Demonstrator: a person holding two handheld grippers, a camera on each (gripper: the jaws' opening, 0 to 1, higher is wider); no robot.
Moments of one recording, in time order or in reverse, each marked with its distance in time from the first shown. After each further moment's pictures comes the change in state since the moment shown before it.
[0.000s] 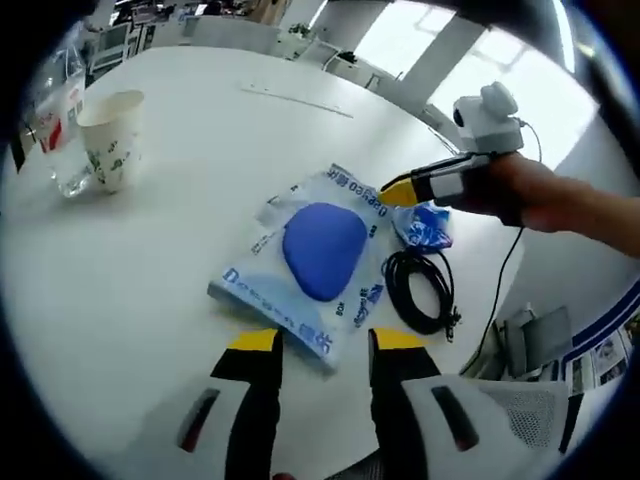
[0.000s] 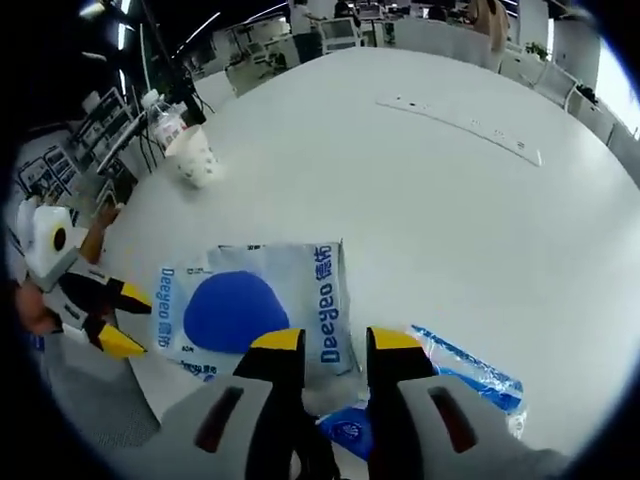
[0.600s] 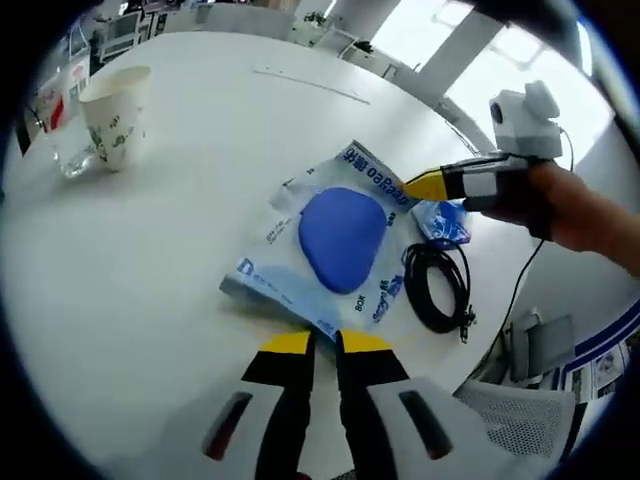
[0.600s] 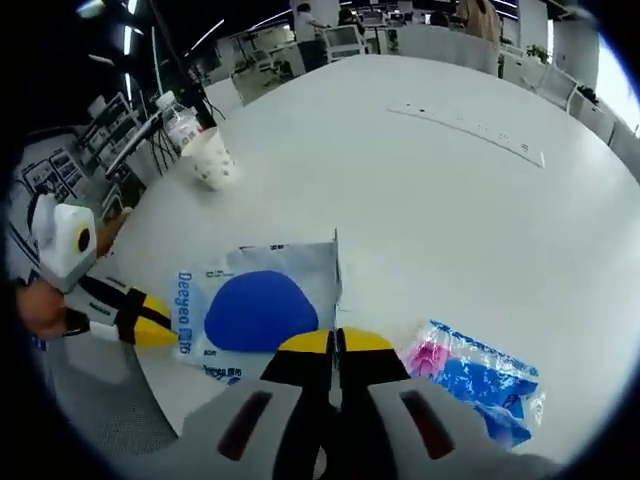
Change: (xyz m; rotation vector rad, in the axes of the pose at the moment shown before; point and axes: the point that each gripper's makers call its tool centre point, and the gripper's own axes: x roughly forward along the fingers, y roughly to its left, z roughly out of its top) left arm 0.007 0.008 -0.010 -0.054 0.029 0.040; right arm -0.012 0.022 -0.005 0.008 -0.049 0.018
